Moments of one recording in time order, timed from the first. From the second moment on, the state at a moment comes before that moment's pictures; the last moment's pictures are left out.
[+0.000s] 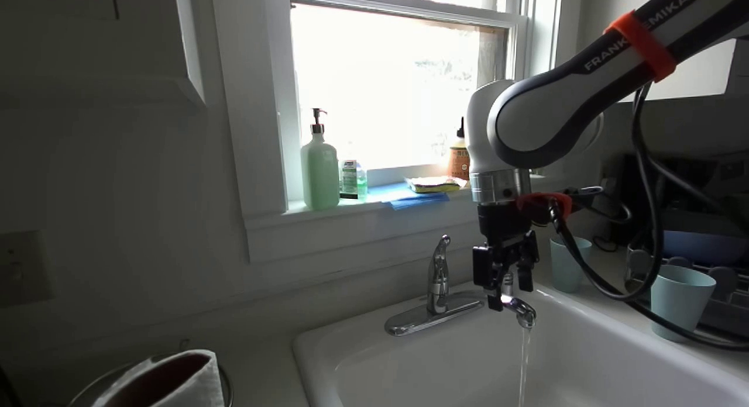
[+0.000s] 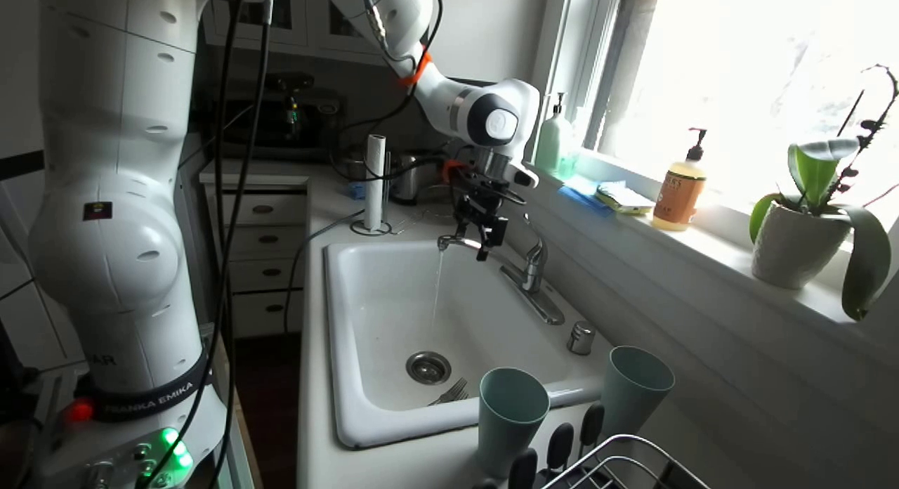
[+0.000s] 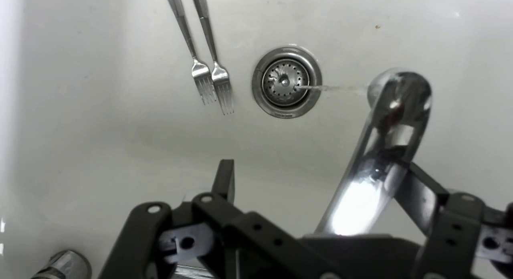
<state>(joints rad) 0.03 0.23 0.00 -1.97 0.01 2.04 0.15</state>
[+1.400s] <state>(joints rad) 0.00 0.23 -0.04 -1.97 -0.13 1.99 0.05</state>
